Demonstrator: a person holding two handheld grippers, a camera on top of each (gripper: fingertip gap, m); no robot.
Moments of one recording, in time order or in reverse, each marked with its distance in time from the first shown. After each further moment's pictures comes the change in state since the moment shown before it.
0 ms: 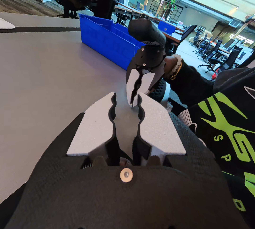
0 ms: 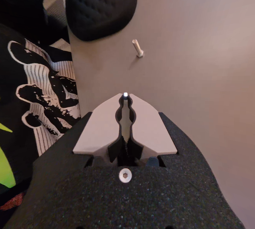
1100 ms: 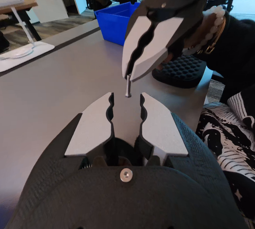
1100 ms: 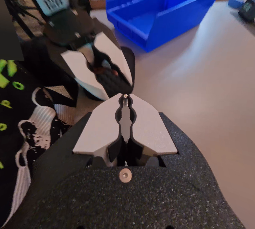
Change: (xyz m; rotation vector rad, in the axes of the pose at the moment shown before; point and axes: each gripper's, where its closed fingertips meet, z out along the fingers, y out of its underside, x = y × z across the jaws) left arm -0.007 0.017 0.020 -0.104 -0.248 0.347; right arm -0.023 -0.098 -0.031 0.444 0.109 -0.328
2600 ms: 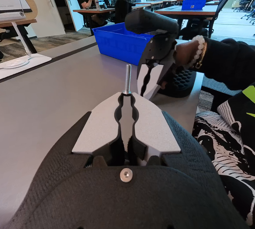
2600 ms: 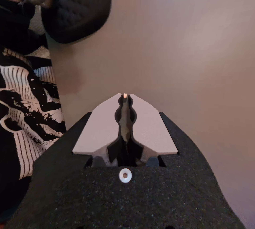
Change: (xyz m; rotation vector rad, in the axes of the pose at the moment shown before) left arm 0.003 -0.011 -0.001 0.114 0.047 -0.030; right arm 0.007 0.118 -0.029 -0.399 0.026 0.359
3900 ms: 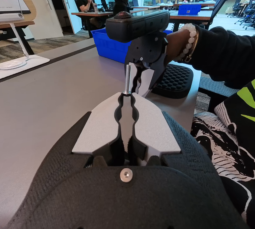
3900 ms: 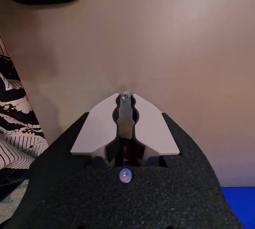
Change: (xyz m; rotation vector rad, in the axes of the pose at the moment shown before) left arm 0.001 -0.001 -0.002 0.022 0.017 -0.011; right arm 0.020 -0.006 0.006 -0.326 0.177 -0.249
